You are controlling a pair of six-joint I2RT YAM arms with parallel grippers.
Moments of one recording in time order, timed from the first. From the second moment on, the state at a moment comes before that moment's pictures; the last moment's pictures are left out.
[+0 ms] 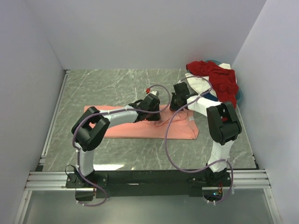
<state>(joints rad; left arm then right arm) -0.79 1.93 1.28 -0.14 -0.06 -0.70 0.35 1.89 1.20 -0.25 0.02 0.52</state>
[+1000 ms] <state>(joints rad) -0.79 1.81 1.18 -0.14 -0.08 -0.66 0.46 1.28 0.66 -0.22 0.01 0.62</state>
